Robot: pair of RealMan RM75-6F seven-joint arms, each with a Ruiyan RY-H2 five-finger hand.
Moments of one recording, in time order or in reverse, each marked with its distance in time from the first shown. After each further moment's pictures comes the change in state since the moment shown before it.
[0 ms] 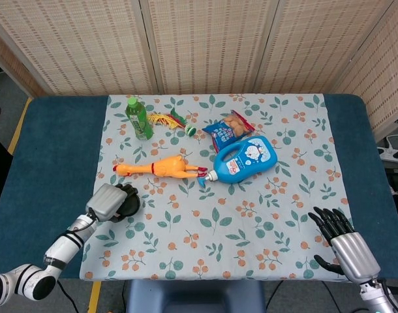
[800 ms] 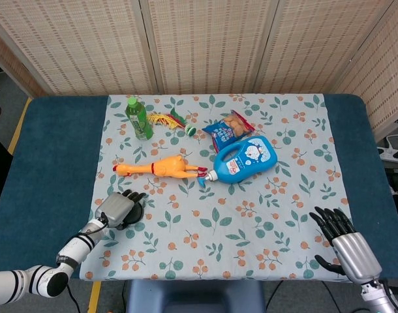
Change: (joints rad) left arm -0.058 -0.067 0.027 0.012 -0.174 -0.058 0.163; right arm -0.001 0.011 -0.002 -0.003 -0.001 0.005 0.022
